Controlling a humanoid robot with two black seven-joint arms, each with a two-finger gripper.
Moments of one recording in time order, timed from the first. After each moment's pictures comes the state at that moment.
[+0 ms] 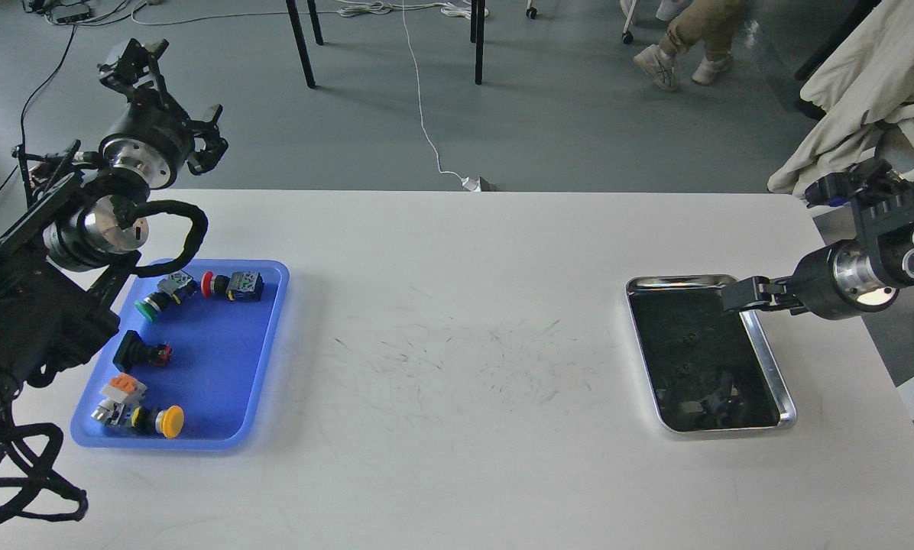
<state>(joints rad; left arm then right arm) -0.81 0.35 -0.97 -0.72 0.19 -0.04 -0.15 1.56 -0.76 -0.74 1.24 -0.79 0.42 -0.05</state>
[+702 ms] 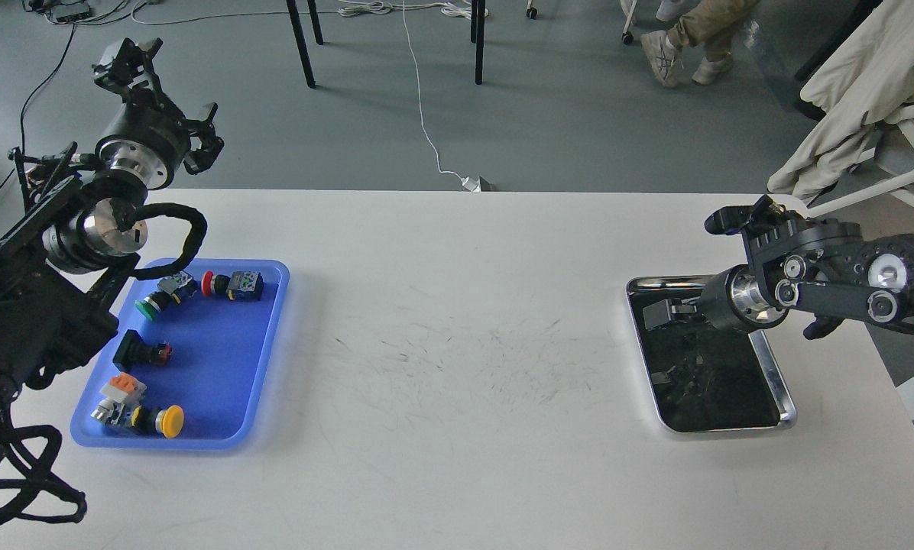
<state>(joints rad) -0.80 0.35 -0.97 -0.72 0.19 -0.04 -0.18 1.42 -0.47 -0.74 1.07 -0.70 0.33 -0.05</state>
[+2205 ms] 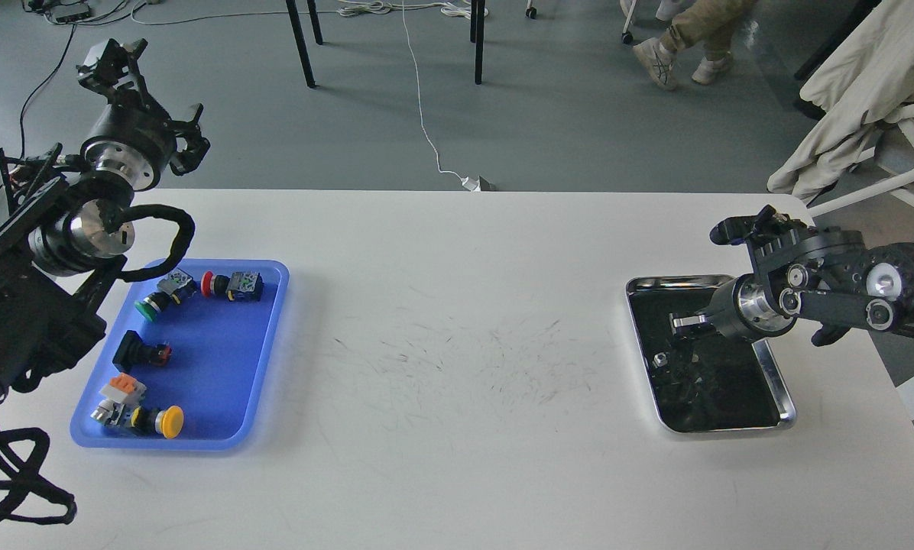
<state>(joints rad) -0.79 0.38 -0.97 -0.72 0.19 -0.04 -0.18 1.43 -0.46 -0.78 1.03 -0.70 0.35 -0.02</state>
